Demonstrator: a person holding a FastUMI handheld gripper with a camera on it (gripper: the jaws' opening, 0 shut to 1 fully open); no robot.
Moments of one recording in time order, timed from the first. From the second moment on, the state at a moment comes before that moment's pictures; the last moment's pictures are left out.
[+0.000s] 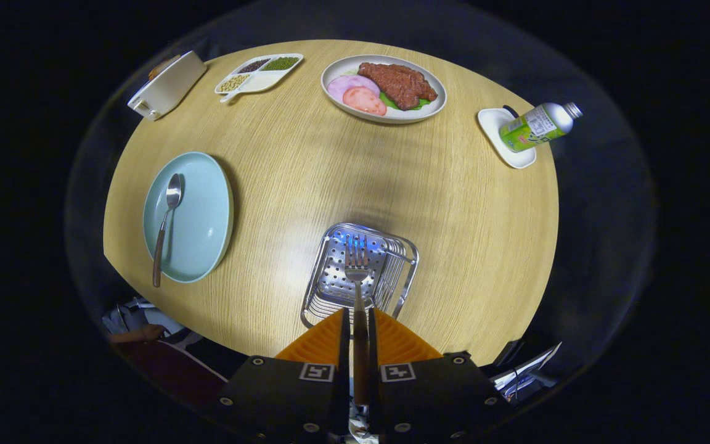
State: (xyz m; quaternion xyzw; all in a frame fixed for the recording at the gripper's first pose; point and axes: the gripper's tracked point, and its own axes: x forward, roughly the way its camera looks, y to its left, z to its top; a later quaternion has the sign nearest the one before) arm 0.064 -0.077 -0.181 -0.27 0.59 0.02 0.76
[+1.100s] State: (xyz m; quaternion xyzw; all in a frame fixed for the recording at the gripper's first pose) arm 0.022 0.148 -0.242 -0.15 0.37 0.08 0.91
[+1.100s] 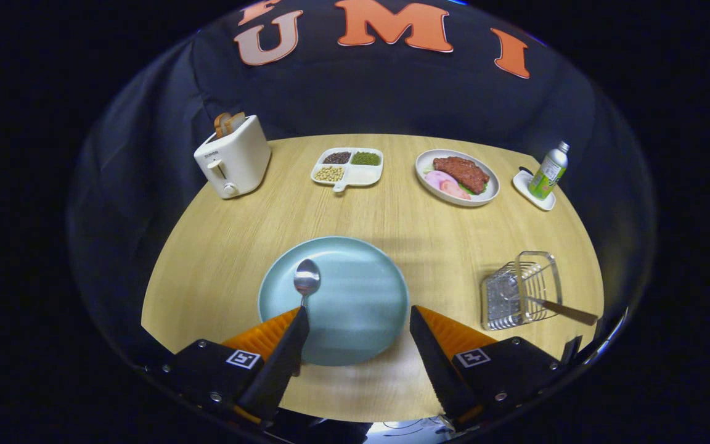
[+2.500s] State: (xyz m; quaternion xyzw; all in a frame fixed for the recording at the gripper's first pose) arm 0.017 0.184 -0.336 -0.15 0.35 0.09 0.92
